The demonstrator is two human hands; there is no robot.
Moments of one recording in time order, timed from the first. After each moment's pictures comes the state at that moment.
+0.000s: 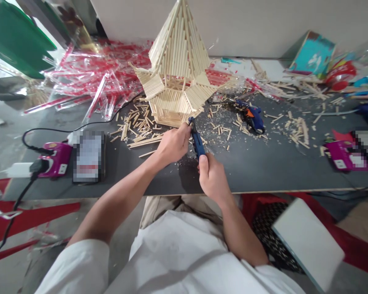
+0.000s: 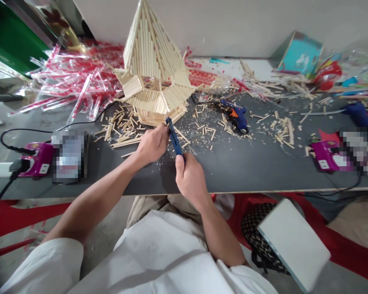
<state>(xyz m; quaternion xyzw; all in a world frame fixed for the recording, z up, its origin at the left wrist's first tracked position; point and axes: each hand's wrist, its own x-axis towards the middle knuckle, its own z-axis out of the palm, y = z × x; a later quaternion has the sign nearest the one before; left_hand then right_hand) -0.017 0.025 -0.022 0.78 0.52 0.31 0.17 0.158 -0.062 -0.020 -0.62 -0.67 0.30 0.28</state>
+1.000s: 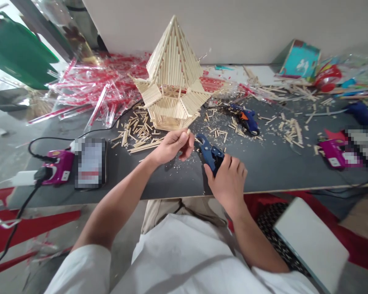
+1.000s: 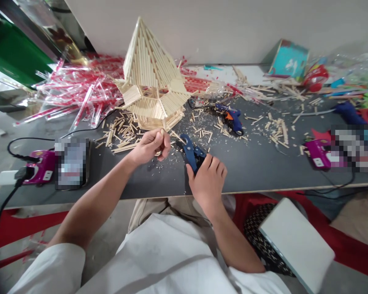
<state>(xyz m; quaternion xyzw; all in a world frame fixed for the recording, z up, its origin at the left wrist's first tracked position) -0.023 0.025 -0.007 0.59 0.26 0.39 0.66 0.186 -0.076 -0.028 -0.72 -0.68 -0.03 0.12</state>
